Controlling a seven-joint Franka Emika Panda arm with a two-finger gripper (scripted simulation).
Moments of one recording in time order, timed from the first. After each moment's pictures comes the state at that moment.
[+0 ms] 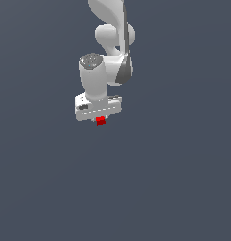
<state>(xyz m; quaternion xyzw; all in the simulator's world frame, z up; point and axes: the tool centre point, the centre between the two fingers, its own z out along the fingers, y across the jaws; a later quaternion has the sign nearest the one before) -0.073 -0.072 0.145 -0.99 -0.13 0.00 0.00</state>
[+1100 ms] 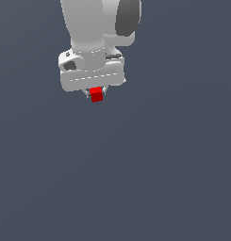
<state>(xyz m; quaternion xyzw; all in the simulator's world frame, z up) -0.054 -0.070 0.316 -0.99 -0.13 0.00 0.00</state>
